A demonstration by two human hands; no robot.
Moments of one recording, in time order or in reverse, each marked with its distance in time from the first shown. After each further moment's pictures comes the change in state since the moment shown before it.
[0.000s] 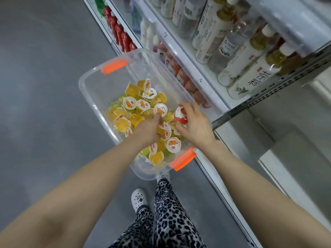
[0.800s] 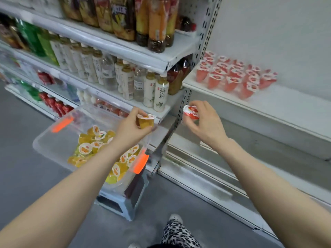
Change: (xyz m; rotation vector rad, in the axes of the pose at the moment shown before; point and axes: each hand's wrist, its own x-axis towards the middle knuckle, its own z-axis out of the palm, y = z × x) left_hand -0.100 0.154 -0.085 -0.508 0.202 0.448; right_hand -0.181 0.023 -0.185 -0.088 0.561 0.257
